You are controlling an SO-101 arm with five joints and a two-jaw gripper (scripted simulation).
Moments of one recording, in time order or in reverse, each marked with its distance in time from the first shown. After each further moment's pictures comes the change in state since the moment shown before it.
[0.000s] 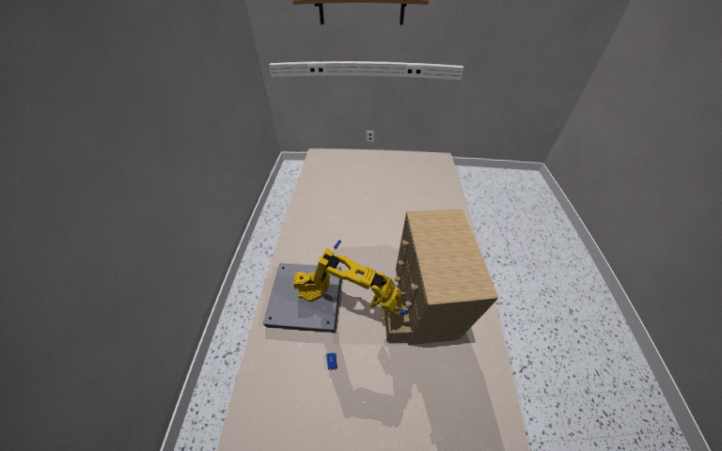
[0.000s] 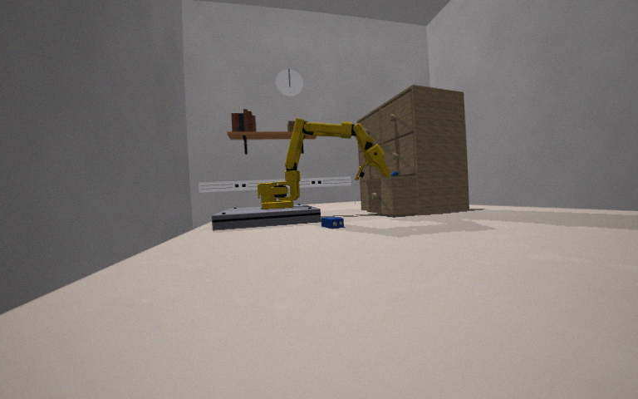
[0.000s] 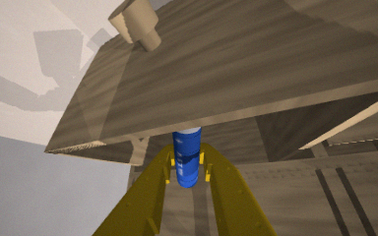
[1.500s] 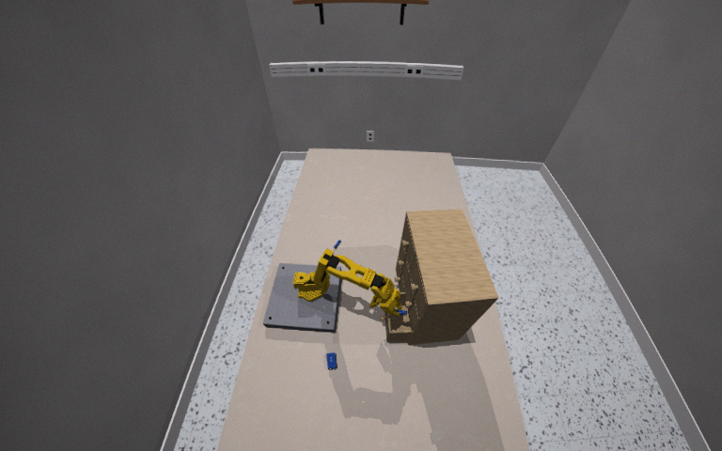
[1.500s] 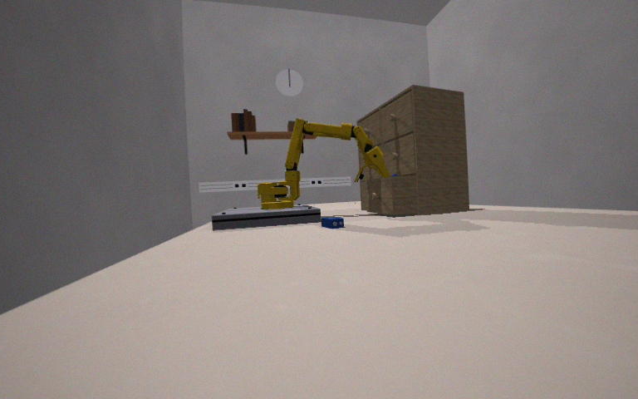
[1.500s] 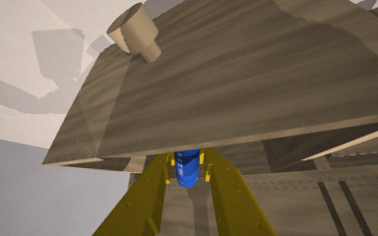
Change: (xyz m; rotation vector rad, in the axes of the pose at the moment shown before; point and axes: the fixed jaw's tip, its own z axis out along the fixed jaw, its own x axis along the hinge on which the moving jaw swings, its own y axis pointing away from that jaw) arm -0.005 0.000 0.004 0.000 -0.008 0.000
